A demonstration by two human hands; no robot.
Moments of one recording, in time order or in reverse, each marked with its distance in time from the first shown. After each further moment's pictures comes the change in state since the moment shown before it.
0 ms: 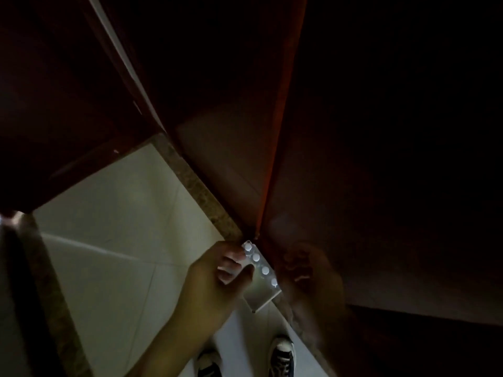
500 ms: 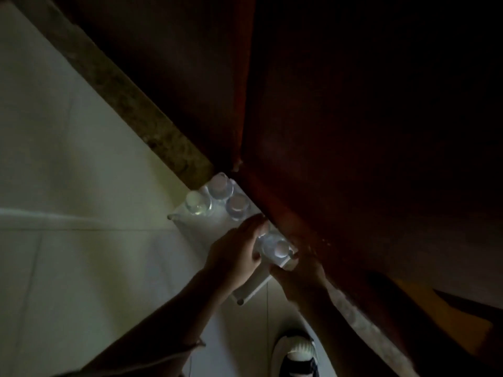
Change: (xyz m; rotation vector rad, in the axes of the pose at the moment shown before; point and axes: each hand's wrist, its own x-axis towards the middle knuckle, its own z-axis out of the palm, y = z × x) left_hand 0.181 -0.498 0.255 0.602 -0.453 0.189; right_hand 0.105 0.539 0.196 -0.220 -0.100 0.396
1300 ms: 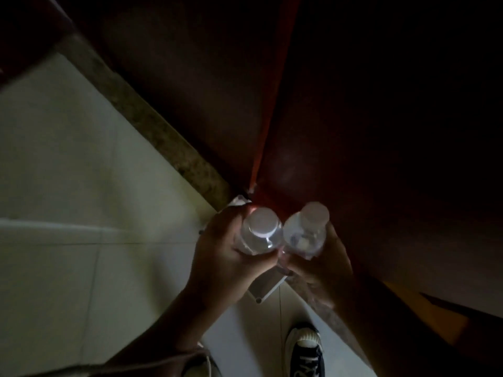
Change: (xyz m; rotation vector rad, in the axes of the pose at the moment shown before) left_hand -0.070 0.096 -0.187 -0.397 0.441 0.003; right_hand -0.055 -0.157 -0.087 0.307 -0.076 -0.208
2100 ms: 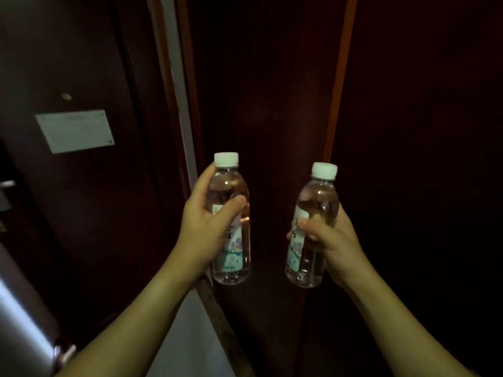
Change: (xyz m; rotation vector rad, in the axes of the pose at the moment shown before) left_hand -0.116 0.714 -0.507 -0.372 0.472 0.534; right_hand -0.360 -0.810 -0.151 0.347 -0.246 -0.817
